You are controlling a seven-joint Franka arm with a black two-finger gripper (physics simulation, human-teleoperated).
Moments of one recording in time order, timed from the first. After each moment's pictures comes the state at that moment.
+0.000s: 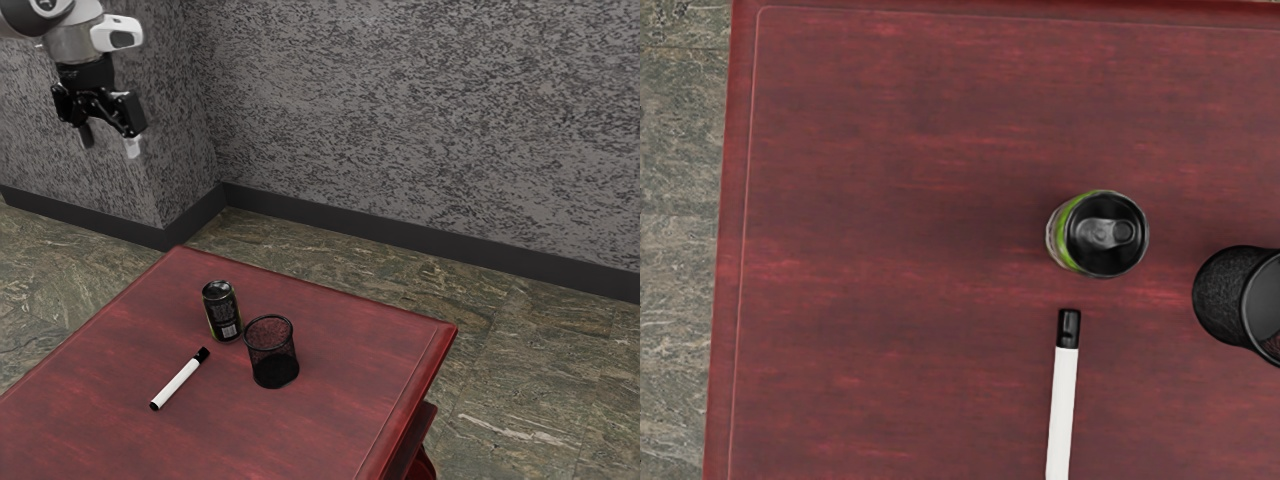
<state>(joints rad) 0.07 -0.02 0.12 -1.55 0.04 1.54 0.13</state>
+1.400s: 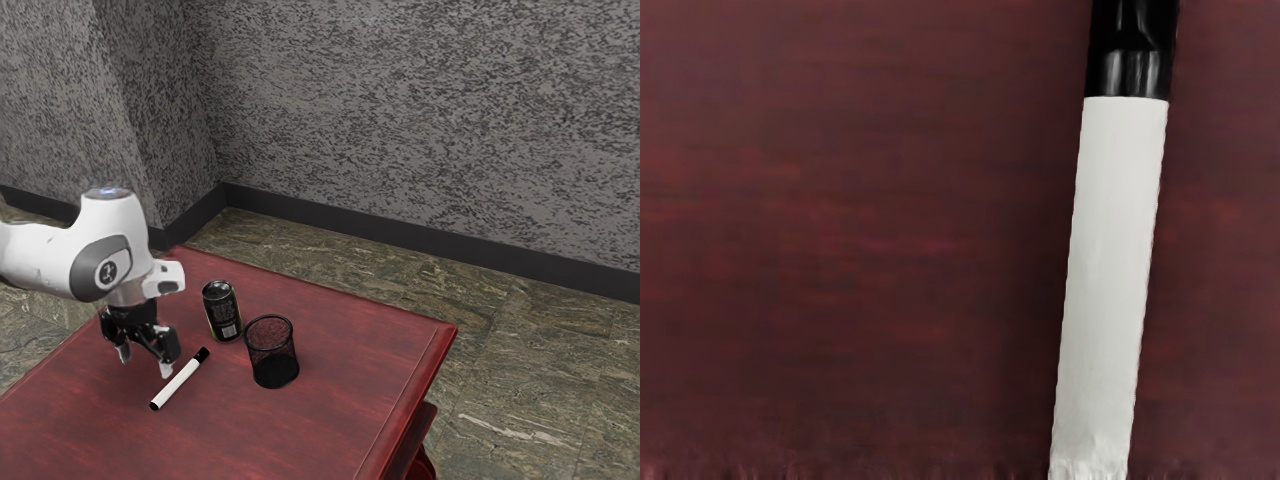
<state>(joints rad) -0.17 -0.01 0.34 -2.47 0.05 2.32 0.08</state>
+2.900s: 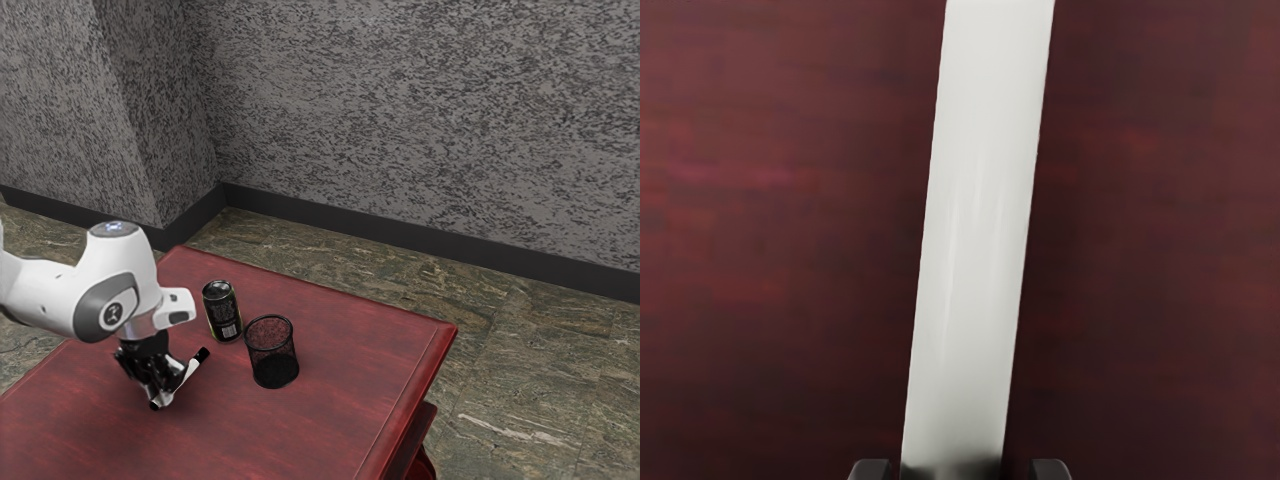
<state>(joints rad) -0.23 -0.02 0.34 -2.61 0.02 2.51 0.00</state>
